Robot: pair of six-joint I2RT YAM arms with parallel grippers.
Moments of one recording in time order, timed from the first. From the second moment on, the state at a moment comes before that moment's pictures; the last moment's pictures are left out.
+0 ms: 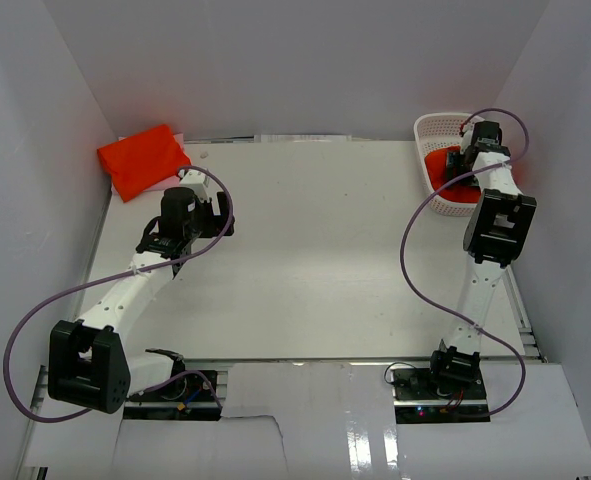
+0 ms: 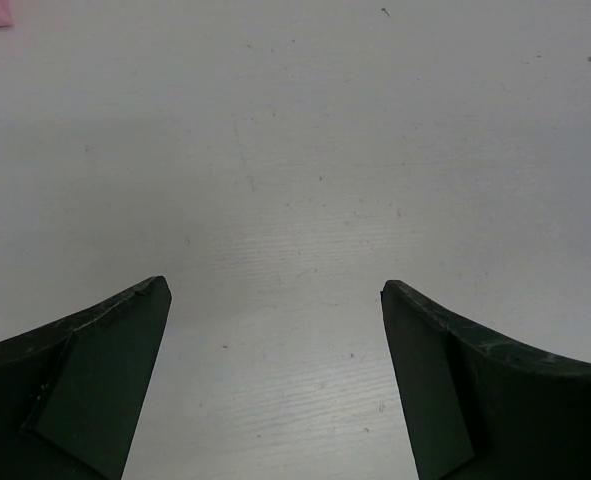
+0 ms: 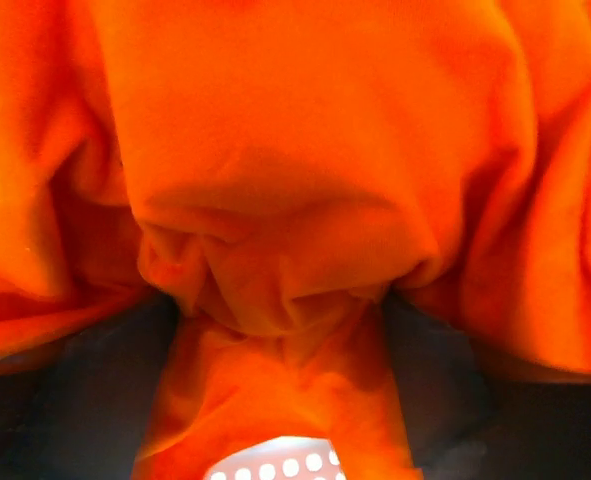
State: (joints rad) left arm -0.24 1.22 0.83 -0.11 -0.02 -0.18; right arm -0.22 2.40 2.08 -0.63 0.04 -0.24
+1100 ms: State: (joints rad) left arm -0.26 1.21 0.83 -0.11 -0.04 -0.17; right arm -0.21 1.73 1.99 -0.70 -0.39 -0.27
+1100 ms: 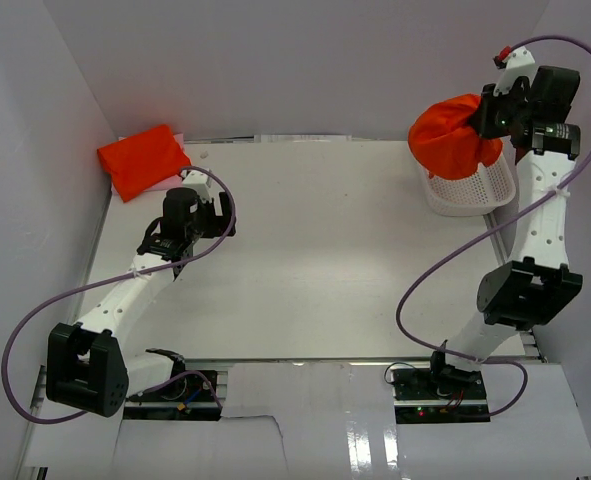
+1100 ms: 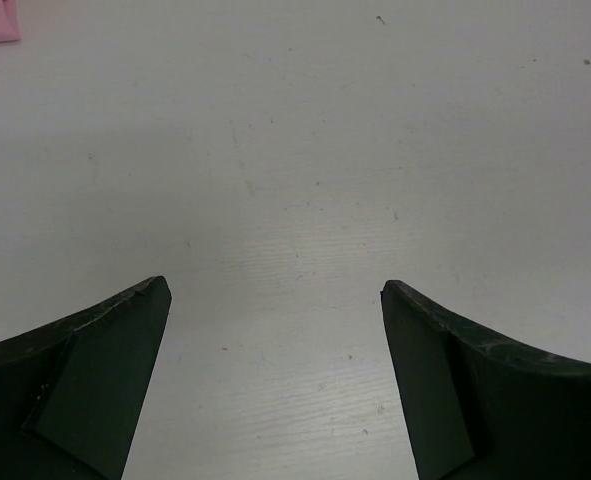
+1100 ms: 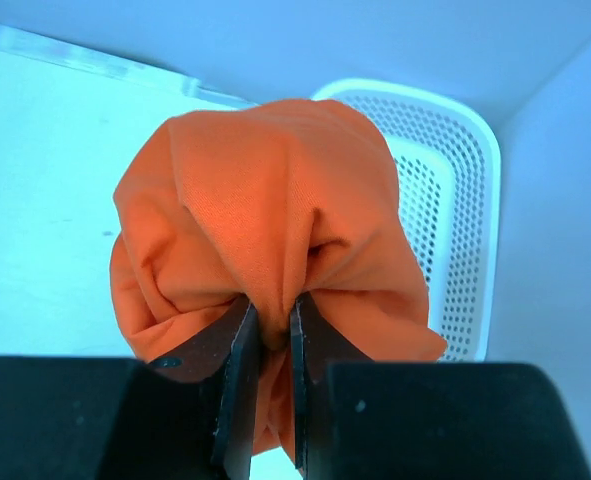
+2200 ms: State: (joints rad) left arm -0.26 1.11 0.80 -0.09 -0.33 -0.25; right arm 0.30 1.40 1.62 -1.11 -0.88 -0.45
